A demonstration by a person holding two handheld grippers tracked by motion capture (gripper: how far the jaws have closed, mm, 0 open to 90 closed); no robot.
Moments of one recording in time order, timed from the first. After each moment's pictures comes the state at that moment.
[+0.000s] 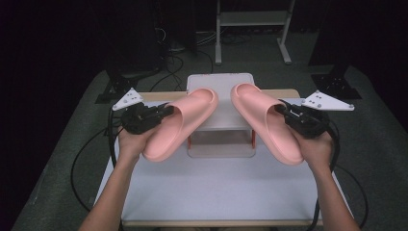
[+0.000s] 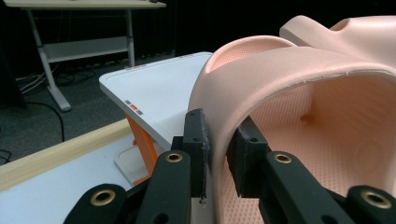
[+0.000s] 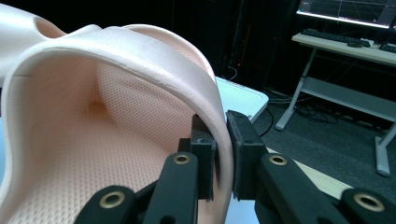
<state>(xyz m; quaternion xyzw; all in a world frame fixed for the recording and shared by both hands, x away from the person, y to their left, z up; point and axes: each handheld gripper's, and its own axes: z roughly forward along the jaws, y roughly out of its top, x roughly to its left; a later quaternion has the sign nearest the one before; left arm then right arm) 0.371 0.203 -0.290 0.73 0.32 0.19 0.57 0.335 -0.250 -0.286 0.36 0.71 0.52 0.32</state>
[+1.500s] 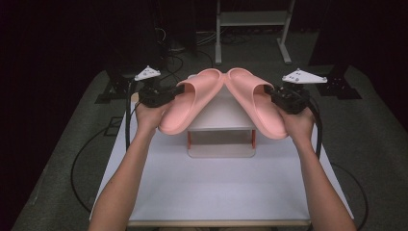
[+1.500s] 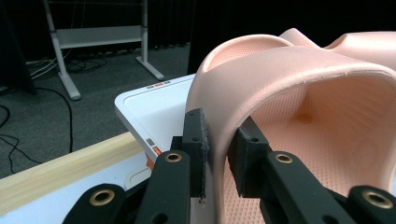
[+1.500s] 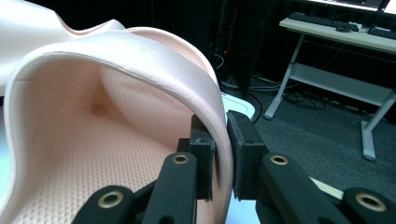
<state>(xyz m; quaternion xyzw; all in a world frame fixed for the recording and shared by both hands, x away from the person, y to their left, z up) 0.444 0.173 -0.280 0.73 0.37 0.18 0.55 0.406 -0.228 -0.280 0.40 0.71 0.49 0.32</state>
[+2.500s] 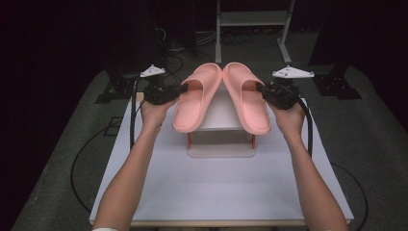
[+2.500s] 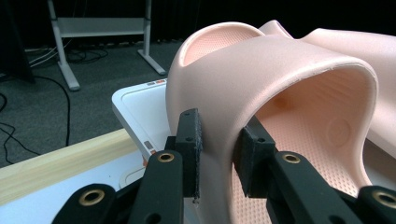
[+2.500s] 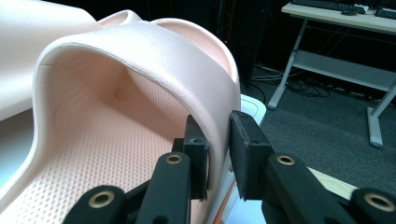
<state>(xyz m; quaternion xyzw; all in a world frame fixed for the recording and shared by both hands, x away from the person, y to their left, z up) 0.456 0.163 -0.285 0.72 0.39 0.17 0.55 0.427 -0.210 -0.284 0.42 0.71 0.48 0.31</state>
